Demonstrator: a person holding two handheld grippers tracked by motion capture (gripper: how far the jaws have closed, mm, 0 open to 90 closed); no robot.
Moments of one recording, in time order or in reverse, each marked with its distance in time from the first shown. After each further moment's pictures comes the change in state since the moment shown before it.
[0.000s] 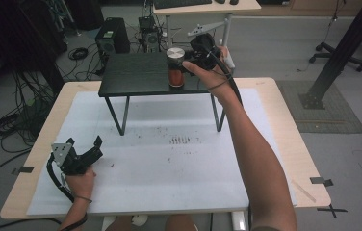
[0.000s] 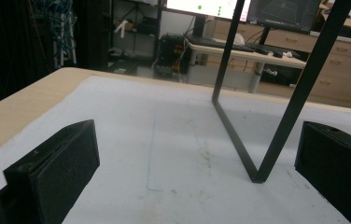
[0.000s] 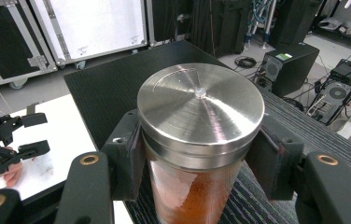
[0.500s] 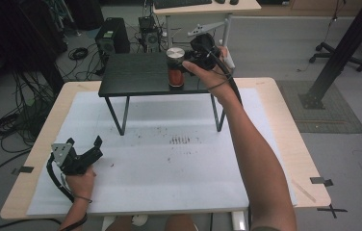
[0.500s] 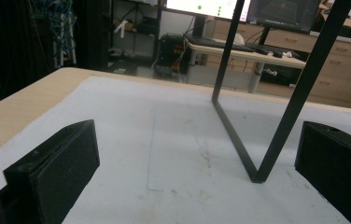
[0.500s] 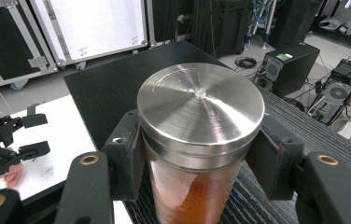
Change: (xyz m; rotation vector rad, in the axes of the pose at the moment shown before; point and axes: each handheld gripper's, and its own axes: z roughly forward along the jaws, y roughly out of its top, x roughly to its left) left arm 0.000 0.000 0.000 0.000 0.000 0.000; right arm 0.000 0.000 0.001 -0.002 0.001 0.003
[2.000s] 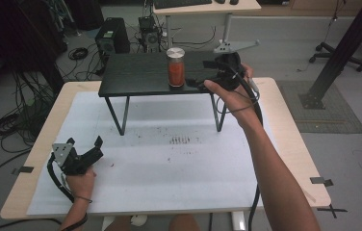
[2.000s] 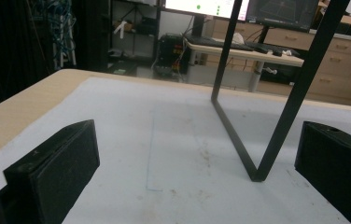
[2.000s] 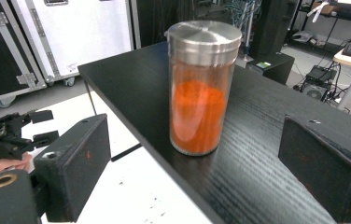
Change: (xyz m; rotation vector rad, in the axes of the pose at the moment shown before) left arm -0.001 0.000 0.000 -0.001 -0.001 0.011; right arm 0.025 -0.044 -0.063 -0.084 -0.074 0.025
